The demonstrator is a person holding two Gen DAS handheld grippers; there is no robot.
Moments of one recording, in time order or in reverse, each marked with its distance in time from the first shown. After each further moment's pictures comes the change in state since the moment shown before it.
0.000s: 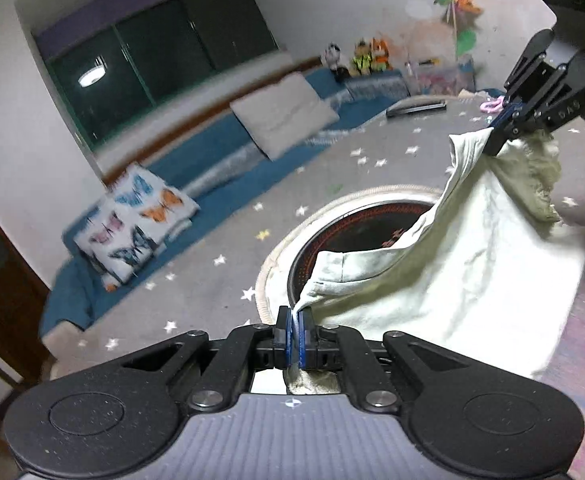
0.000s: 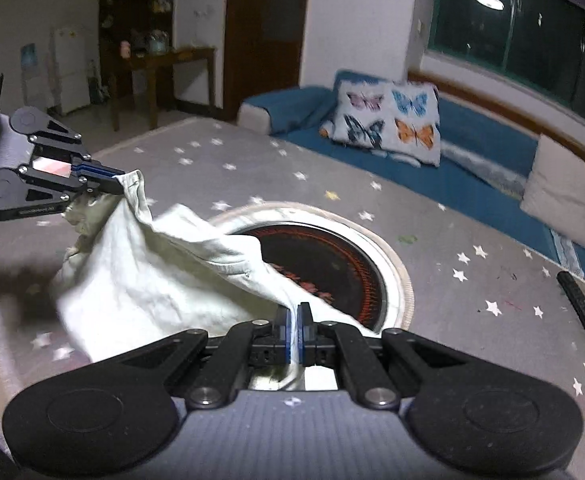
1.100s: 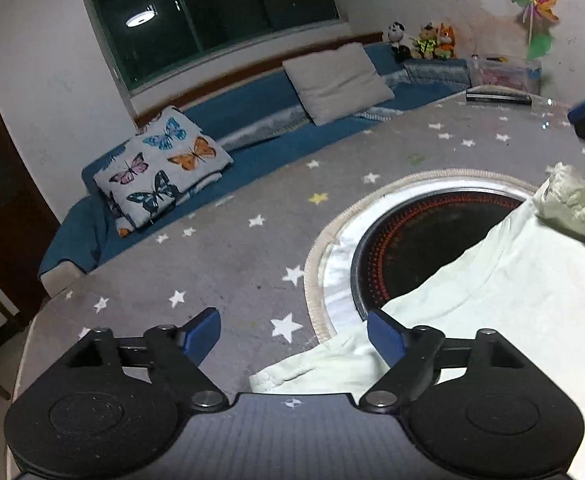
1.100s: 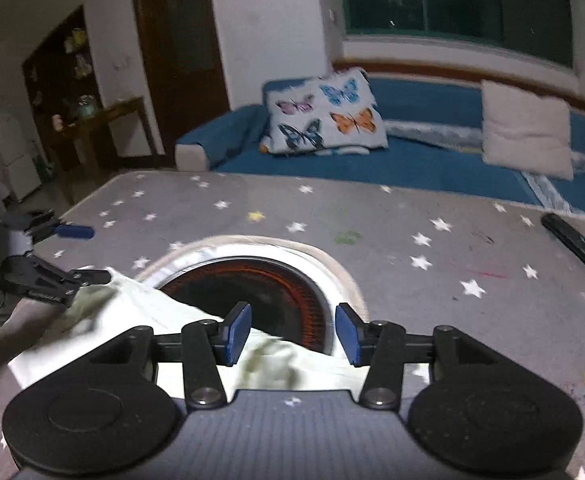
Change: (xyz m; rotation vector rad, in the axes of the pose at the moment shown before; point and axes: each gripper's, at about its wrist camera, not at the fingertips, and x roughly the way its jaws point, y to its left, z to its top) left arm 0.073 0.046 -0.007 -0.184 0.060 0.075; right arm 0.041 -0.065 -0.007 0.276 -0.092 -0.038
